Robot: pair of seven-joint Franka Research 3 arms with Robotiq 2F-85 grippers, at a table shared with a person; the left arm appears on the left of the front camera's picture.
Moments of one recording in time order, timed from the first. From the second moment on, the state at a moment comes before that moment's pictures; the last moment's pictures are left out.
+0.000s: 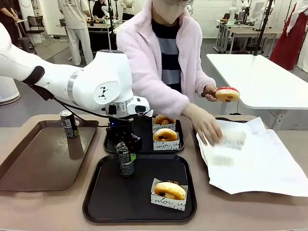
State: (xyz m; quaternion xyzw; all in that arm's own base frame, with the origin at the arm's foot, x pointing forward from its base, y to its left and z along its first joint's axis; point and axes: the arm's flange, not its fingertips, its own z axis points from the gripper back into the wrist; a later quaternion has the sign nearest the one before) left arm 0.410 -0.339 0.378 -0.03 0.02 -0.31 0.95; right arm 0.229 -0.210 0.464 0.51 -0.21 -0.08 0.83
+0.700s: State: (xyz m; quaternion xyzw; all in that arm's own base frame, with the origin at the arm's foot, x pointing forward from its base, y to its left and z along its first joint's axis) left arm 0.401 -0.344 0.371 -0.02 0.02 -0.32 0.95; right arm 0.229 -0.210 0.464 0.51 -0.21 -0.08 0.83
